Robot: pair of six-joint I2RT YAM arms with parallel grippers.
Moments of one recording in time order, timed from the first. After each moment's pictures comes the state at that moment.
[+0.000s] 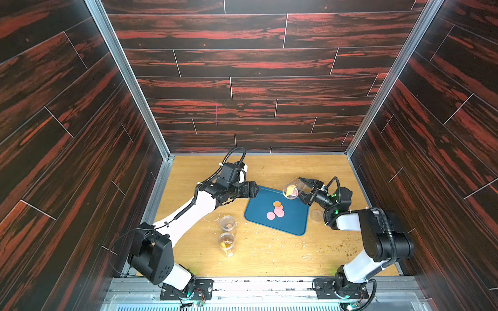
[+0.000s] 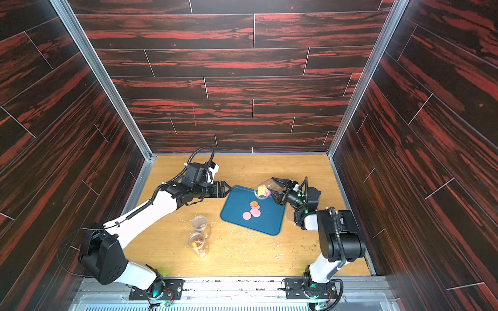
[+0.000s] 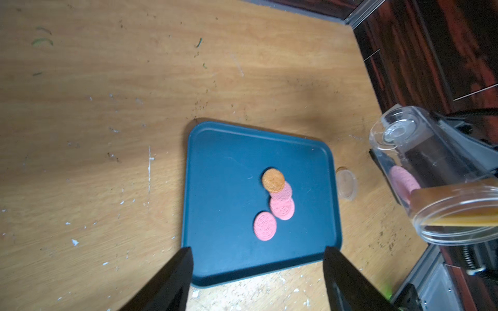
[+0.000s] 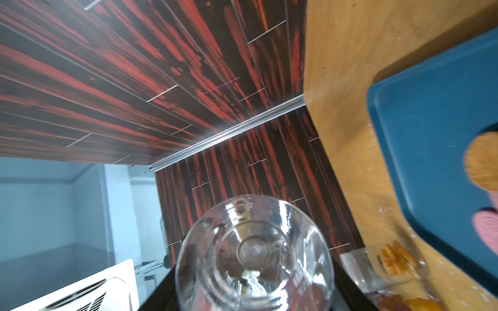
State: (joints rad) left arm -0.55 1.52 1.24 -0.43 0.24 -0.46; right arm 0.07 1.65 0.52 1.21 -0.88 2.03
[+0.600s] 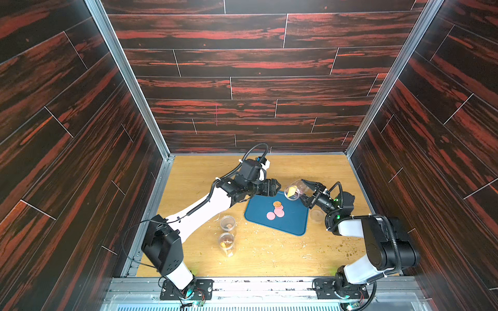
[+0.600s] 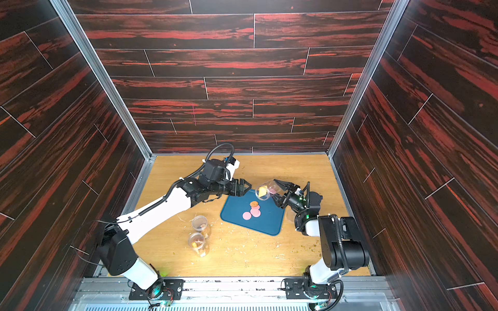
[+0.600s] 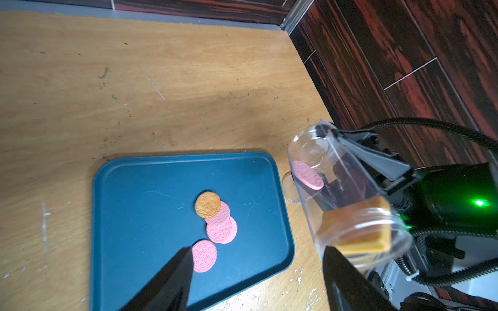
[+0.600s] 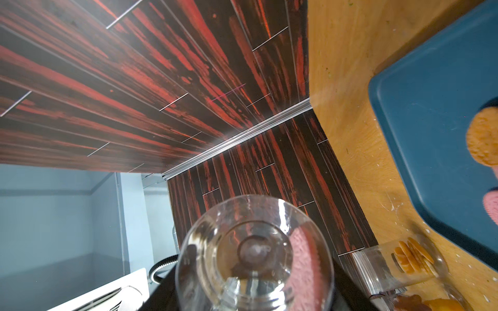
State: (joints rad) left arm -0.71 1.65 1.41 -0.38 0.24 -0.48; right arm 0.08 1.58 0.45 1.23 -0.83 2.08
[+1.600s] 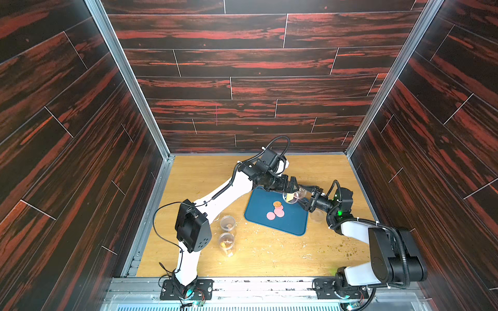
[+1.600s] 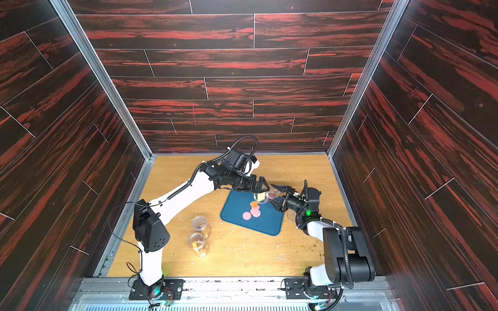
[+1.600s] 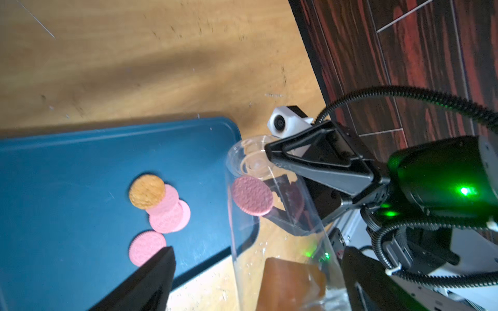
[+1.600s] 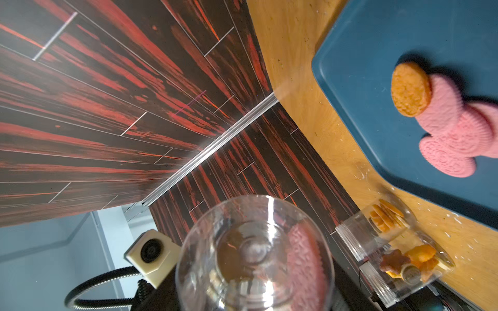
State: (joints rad) left arm -0.75 1.98 1.92 -0.77 0.45 -0.49; right arm 0.09 1.45 0.49 0.79 -0.90 2.03
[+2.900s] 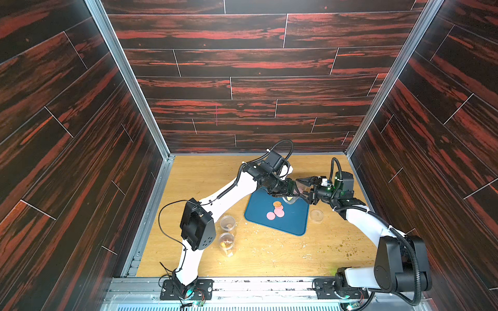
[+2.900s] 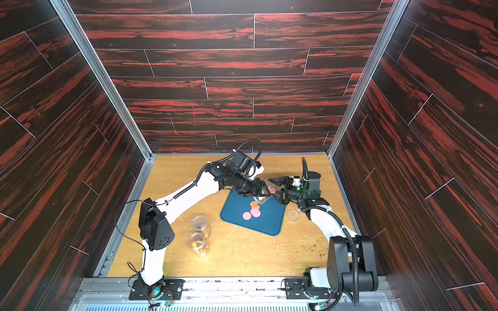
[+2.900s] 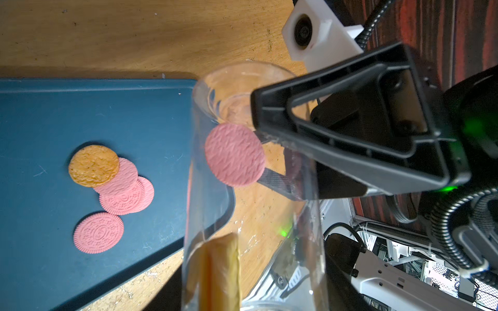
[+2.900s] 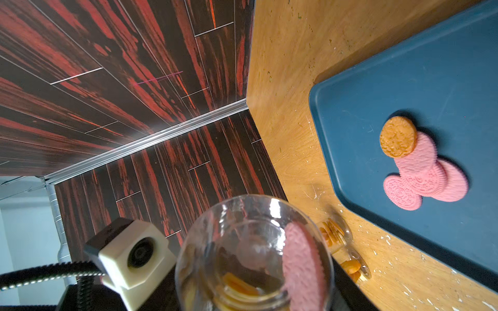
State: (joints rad) left arm -0.76 2.03 1.96 -0.82 0.55 -0.56; right arm 0.09 1.38 0.79 0.12 -0.90 1.45
